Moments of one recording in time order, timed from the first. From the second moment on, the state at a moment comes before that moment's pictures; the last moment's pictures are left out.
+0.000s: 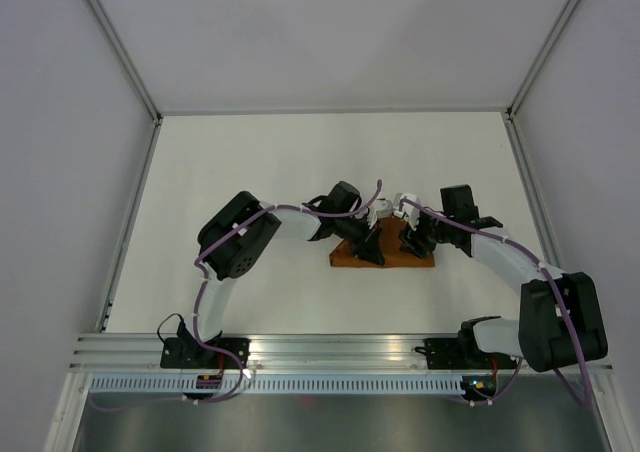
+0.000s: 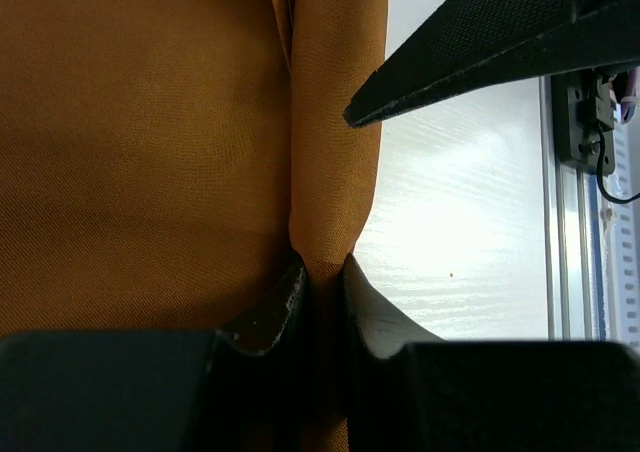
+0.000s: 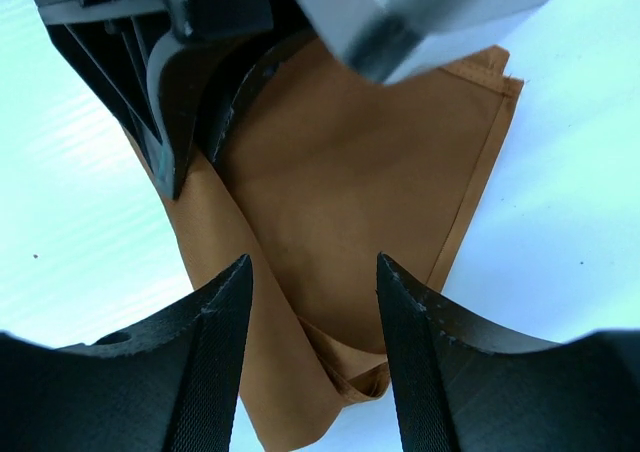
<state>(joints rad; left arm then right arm) -0.79 2.15 1.23 0.13 0.86 0.04 0.19 1.28 0.65 -0.31 -0.61 -0.79</state>
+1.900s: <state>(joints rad) -0.71 2.27 1.39 -0.18 1.07 -0.11 0.59 1.16 0.41 -0.06 -0.34 -0.96</state>
